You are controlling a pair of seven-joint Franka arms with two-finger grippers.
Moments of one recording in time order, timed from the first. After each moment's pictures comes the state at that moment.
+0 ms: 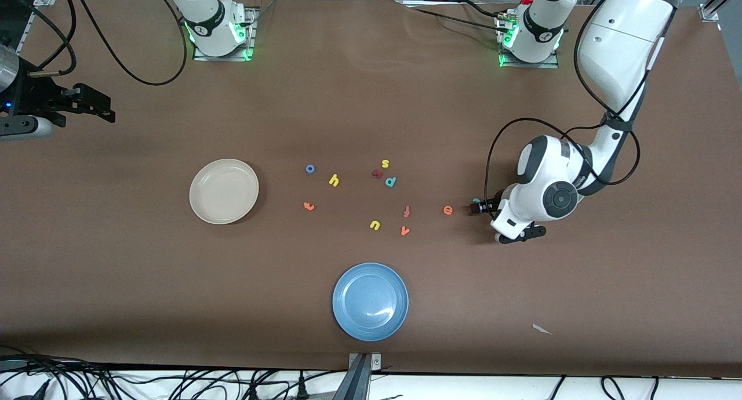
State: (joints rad) left arm -0.07 0.65 -0.22 -1.78 -0.05 2.20 -0.45; right arm 0.02 0.01 -0.02 -1.62 0.01 1.54 -0.10
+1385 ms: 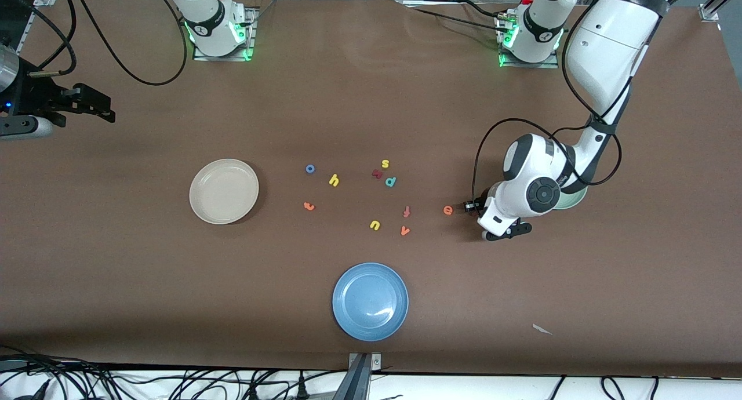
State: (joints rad) left arm -0.09 0.68 -0.24 -1.79 -0.06 2.26 -0.49; right arm 0.02 0.01 -0.02 -1.62 0.01 1.54 -0.10
